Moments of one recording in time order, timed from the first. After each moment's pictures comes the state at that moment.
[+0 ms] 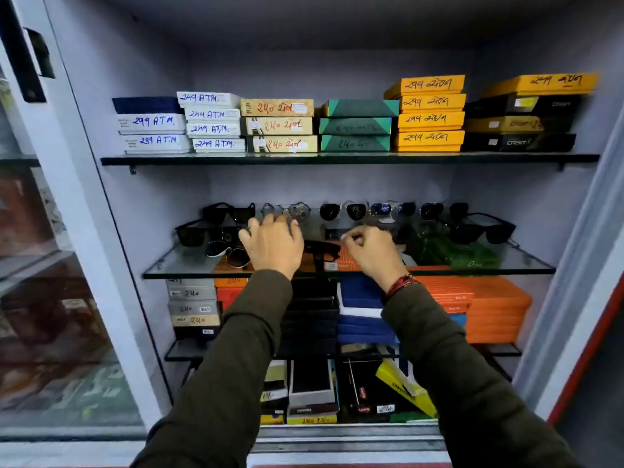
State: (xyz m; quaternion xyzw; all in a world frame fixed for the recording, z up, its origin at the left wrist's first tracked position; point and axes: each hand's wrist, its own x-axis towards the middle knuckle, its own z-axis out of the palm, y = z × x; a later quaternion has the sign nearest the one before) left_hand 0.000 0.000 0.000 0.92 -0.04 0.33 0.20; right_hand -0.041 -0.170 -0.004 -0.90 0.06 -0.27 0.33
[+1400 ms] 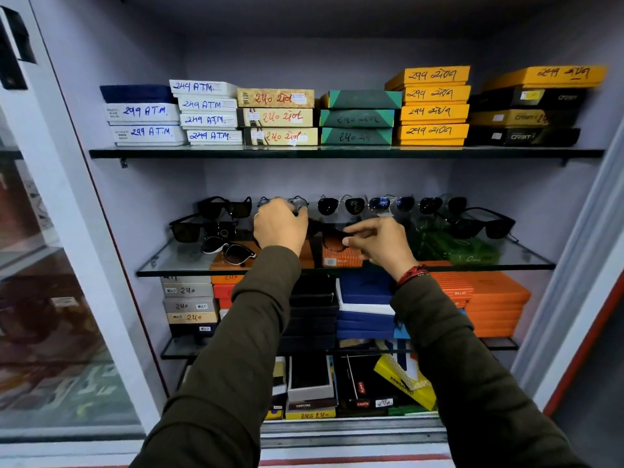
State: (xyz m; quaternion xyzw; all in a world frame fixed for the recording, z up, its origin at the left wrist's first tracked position) left_hand 0.019 -0.012 0.024 0.88 -0.01 0.27 0.39; right_hand -0.028 -0.192 -0.009 -0.85 0.03 -0.24 0.46
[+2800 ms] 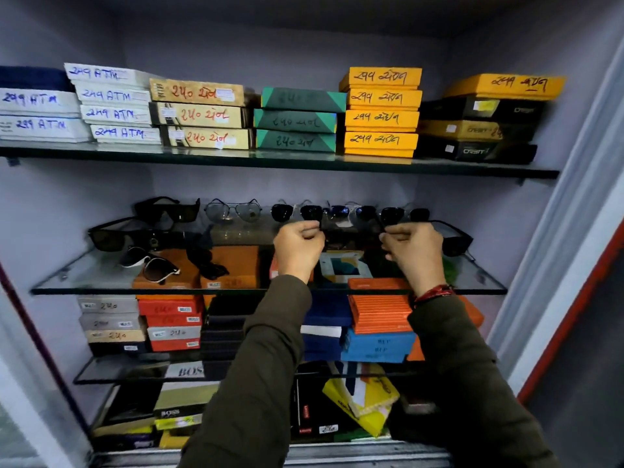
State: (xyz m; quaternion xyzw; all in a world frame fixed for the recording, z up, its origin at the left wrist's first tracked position) left_hand 0.026 -0.149 -0.012 0.72 -0.09 0.10 0.68; right_hand -0.036 -0.335 -0.005 -0.80 0.15 -0.36 0.46
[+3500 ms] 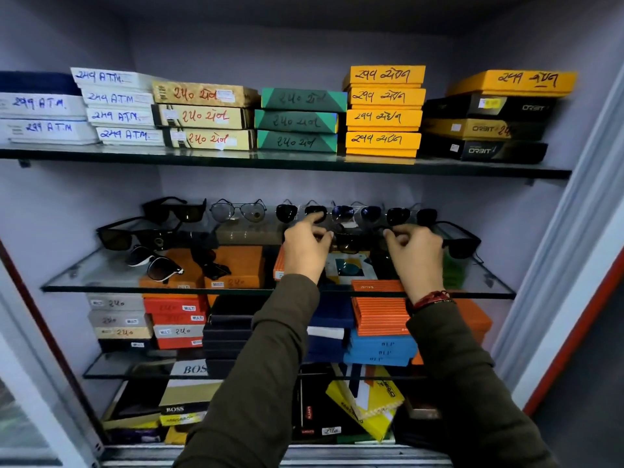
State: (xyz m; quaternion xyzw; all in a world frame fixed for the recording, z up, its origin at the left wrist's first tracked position) left_hand 0.025 -0.159 -0.006 0.81 -0.14 0.16 0.55; right_hand -0.039 -0.328 -0.006 -0.84 0.18 -0.39 0.33
